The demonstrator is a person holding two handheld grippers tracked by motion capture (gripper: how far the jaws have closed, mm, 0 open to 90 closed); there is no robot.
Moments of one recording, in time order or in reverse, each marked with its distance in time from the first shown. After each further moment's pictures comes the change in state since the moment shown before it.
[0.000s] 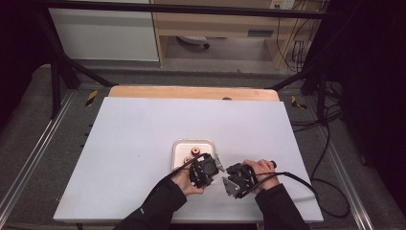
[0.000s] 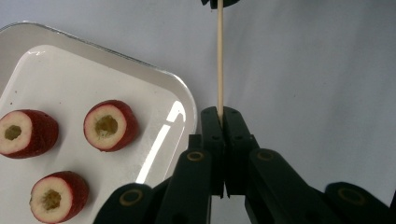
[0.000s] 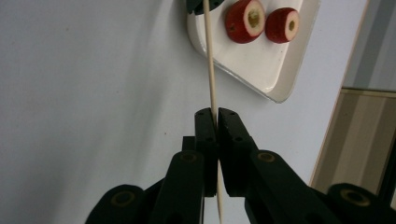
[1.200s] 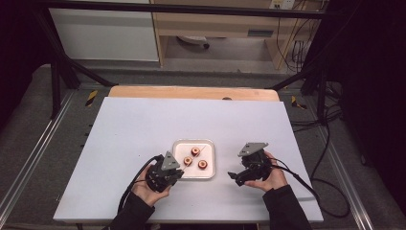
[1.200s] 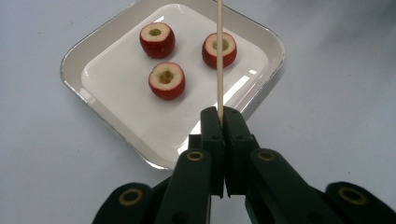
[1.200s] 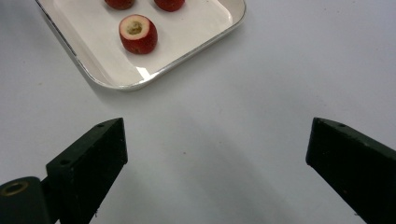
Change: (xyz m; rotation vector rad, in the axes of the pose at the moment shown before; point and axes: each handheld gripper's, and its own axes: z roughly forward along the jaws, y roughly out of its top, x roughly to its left) left arm 0.018 -0.109 -0.044 -0.322 0.146 -0.296; right arm -0.016 -0.050 0.006 -0.114 0.141 1.154
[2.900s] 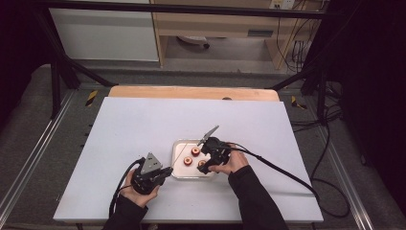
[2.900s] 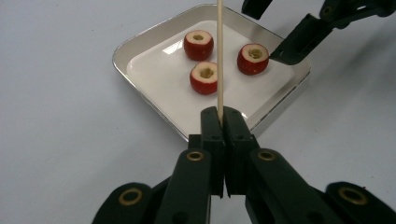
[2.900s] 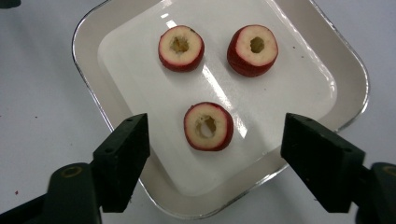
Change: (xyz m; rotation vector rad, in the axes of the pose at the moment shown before) left arm 0.016 -0.028 -0.014 -0.136 0.044 -0.104; right arm 0.033 0.091 0.072 0.230 0.152 -0.044
